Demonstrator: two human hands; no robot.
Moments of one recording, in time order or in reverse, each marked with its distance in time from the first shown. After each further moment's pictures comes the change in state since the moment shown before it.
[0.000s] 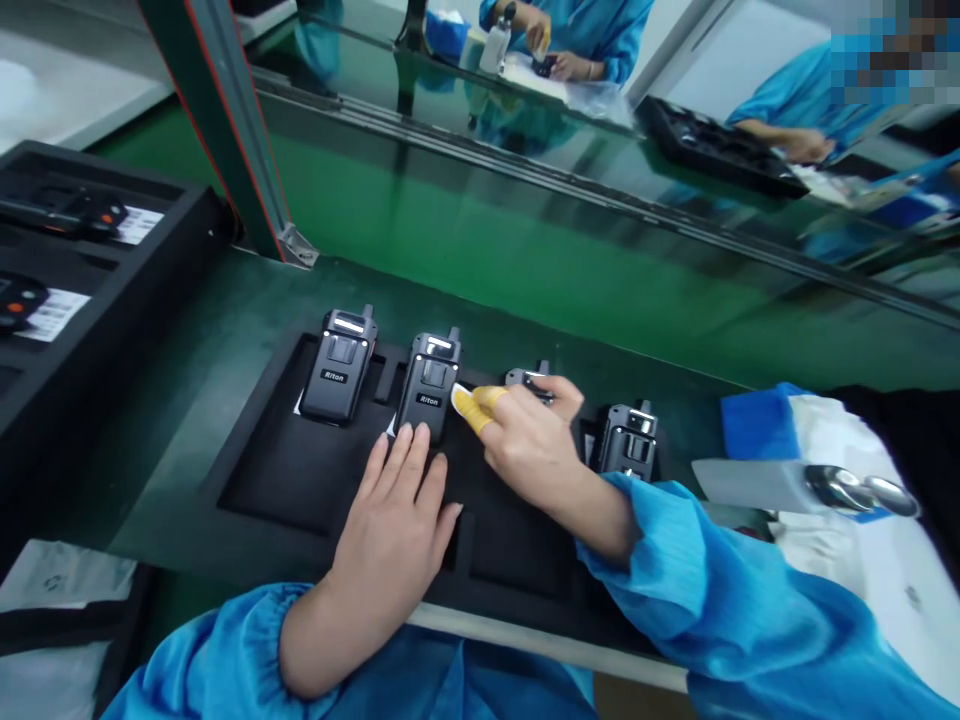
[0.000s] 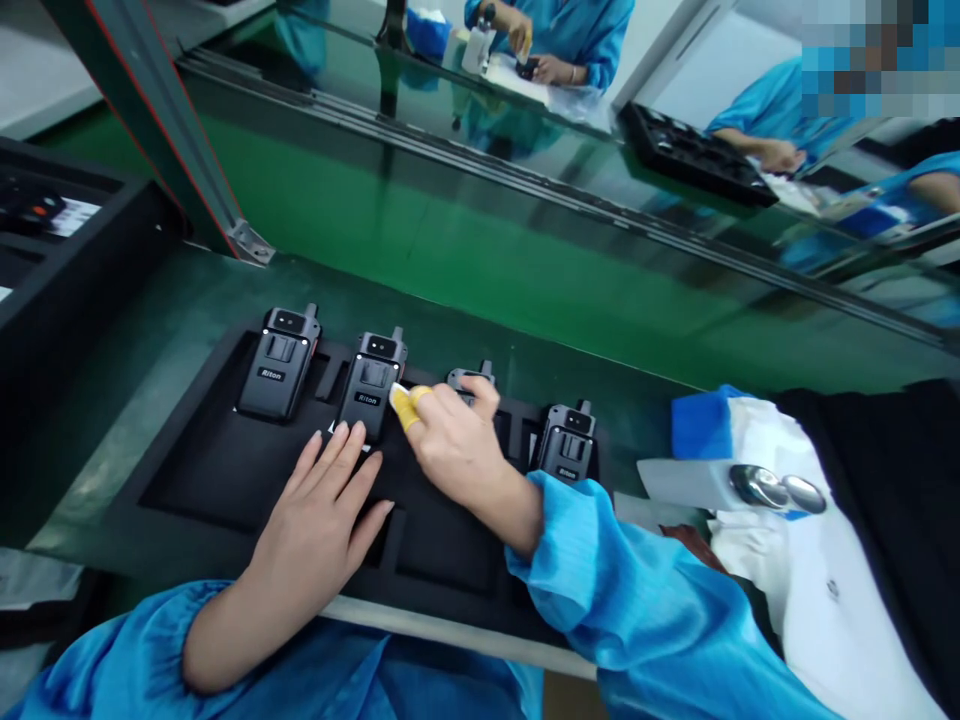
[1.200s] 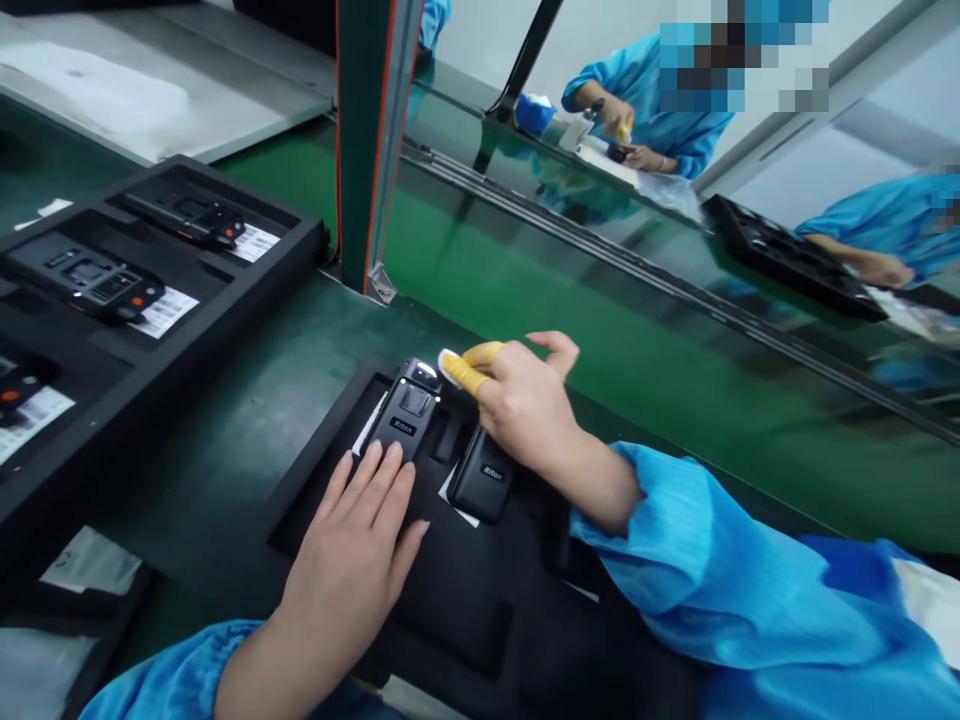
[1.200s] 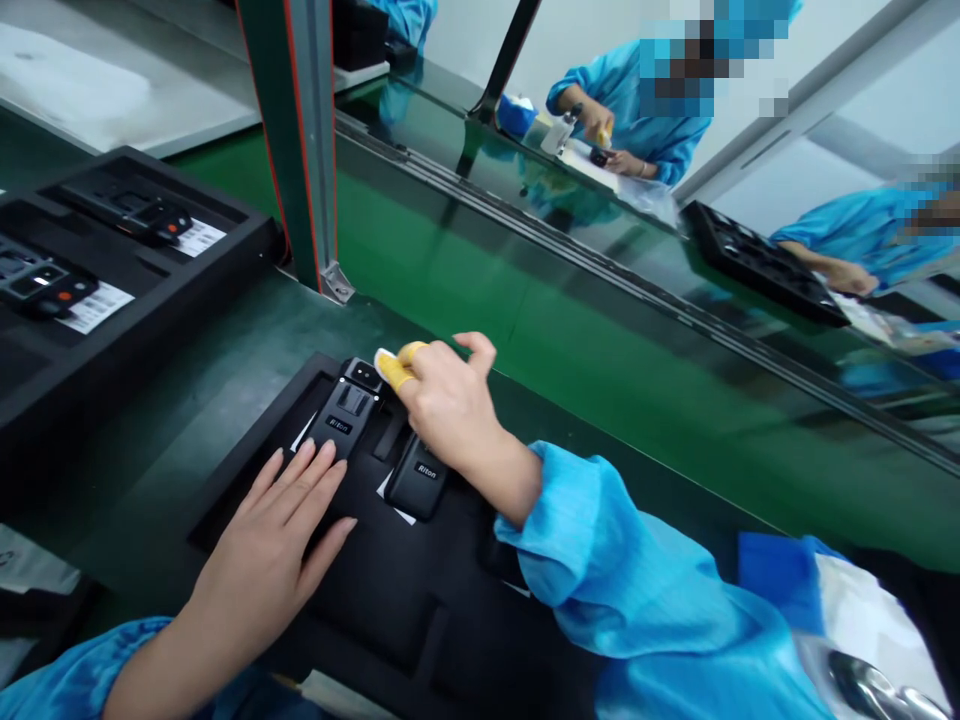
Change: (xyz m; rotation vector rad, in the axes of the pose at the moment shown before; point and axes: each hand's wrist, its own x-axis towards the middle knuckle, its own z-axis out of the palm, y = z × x) left_hand -0.007 -0.063 -0.022 0.155 0.091 -0.154; right_hand 0.119 0.010 0.044 0.100 0.010 -0.163
